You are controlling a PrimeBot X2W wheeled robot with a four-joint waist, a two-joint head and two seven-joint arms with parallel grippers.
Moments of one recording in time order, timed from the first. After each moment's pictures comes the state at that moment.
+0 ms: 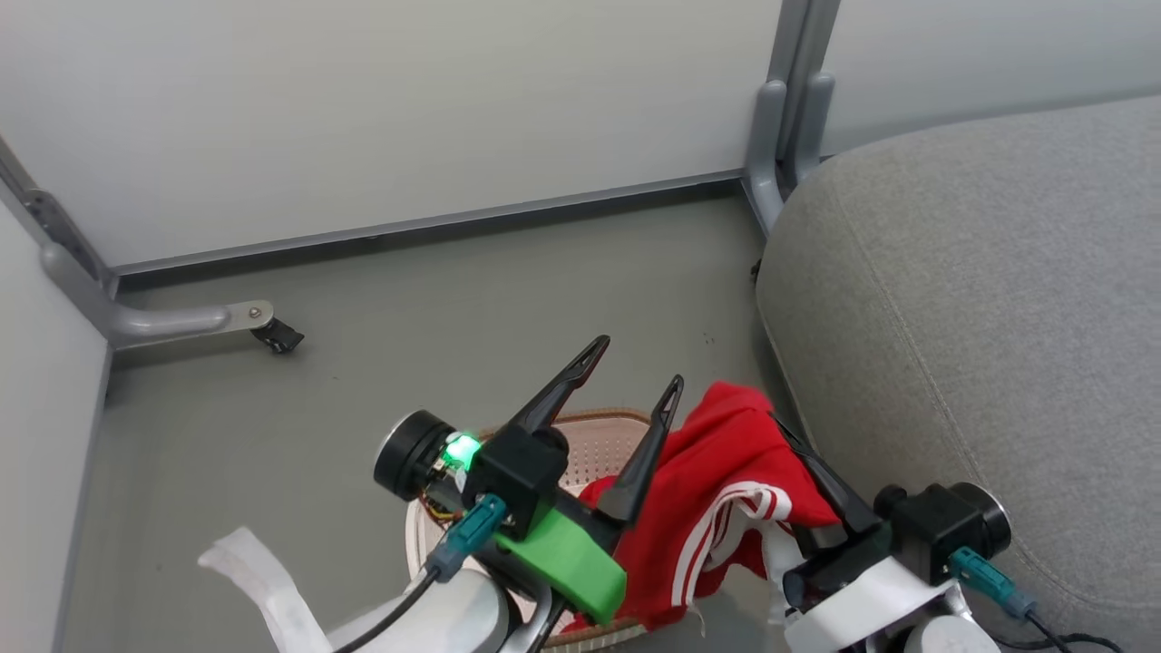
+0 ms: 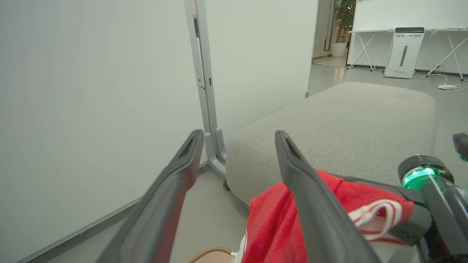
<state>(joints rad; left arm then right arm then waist) -0.57 0.35 -1.12 -0.03 -0.68 0.38 -0.19 -0.04 -0.10 0.30 0.04 0.20 0.13 -0.26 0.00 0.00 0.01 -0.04</state>
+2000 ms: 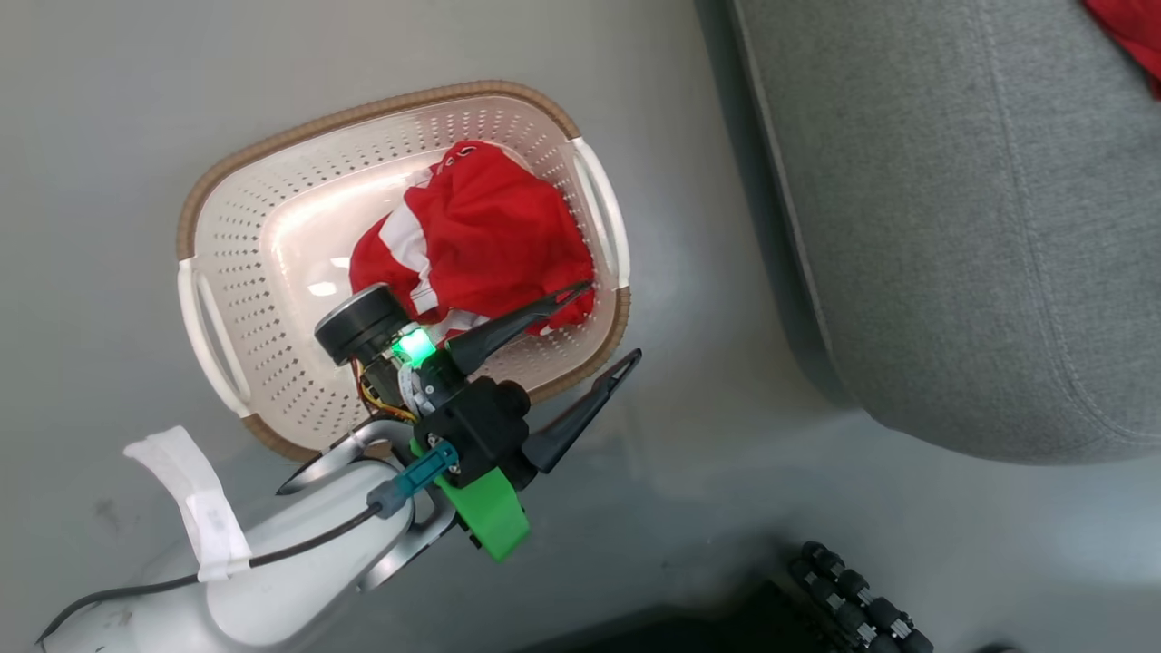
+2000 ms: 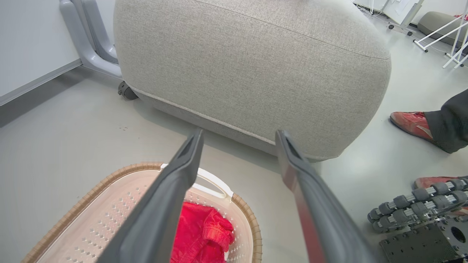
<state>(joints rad) -0.78 0.49 -1.16 0.11 -0.46 -0.01 -0.26 -0.71 -0.41 -0.47 0.37 0.42 0.13 -0.26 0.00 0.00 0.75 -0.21</state>
